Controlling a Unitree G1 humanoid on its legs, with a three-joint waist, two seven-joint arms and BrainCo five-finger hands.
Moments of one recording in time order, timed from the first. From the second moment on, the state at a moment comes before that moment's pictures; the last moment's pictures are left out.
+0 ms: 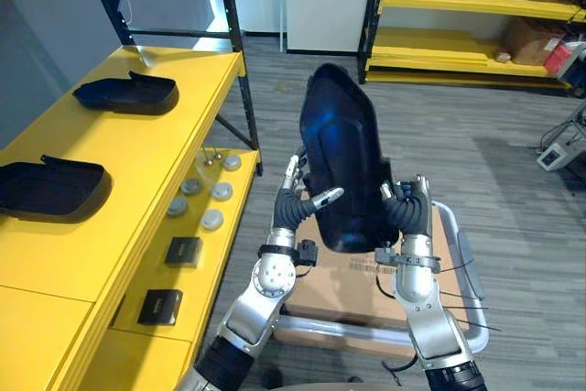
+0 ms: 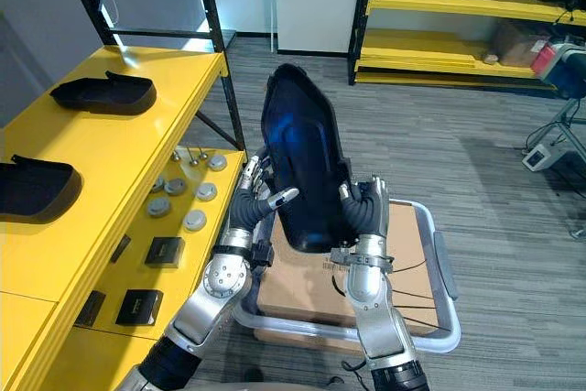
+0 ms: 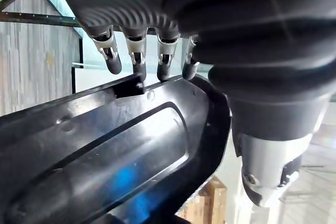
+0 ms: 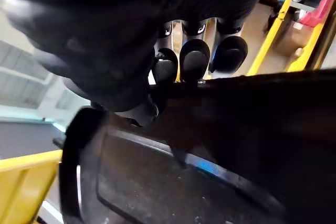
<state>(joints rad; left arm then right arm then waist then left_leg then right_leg) -0.07 0.04 -0.46 -0.16 -0.05 -0.09 0.37 0.05 -0.06 0.13 -0.17 -0.45 0.01 -0.45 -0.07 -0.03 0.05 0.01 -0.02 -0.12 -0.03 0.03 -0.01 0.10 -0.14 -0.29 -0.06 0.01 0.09</state>
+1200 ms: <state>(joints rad) -0.07 0.01 -0.44 0.03 -0.02 -0.03 0.40 0.07 0.02 0.29 -0.26 -0.31 -0.04 -0.43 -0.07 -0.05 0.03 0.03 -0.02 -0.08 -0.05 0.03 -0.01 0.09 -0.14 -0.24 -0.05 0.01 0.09</state>
